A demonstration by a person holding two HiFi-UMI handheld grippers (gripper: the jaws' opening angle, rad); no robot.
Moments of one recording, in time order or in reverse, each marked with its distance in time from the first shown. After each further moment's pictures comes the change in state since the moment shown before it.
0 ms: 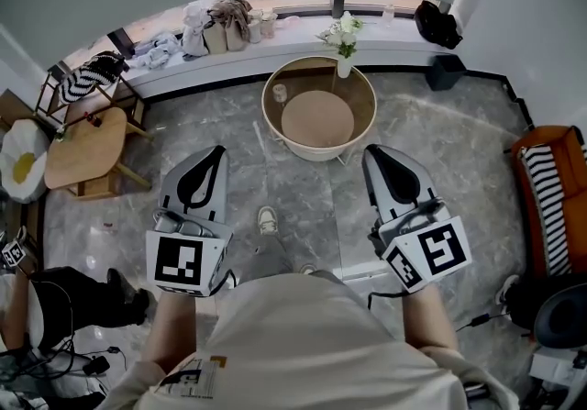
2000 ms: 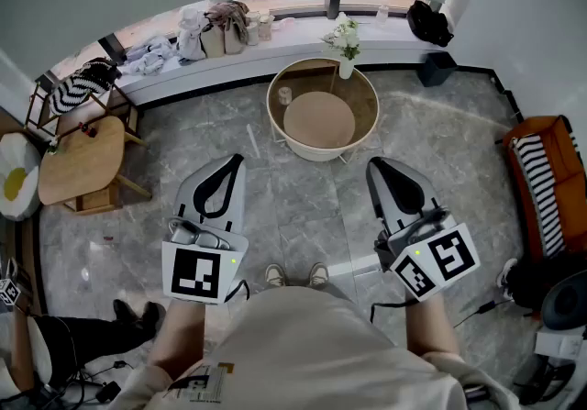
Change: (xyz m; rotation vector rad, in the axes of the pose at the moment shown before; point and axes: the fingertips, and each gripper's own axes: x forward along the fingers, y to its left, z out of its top) left arm -0.027 0.075 -0.013 -0.024 -0.062 -0.108; right arm 0.052 0.085 0.013 0.073 0.055 -0.045
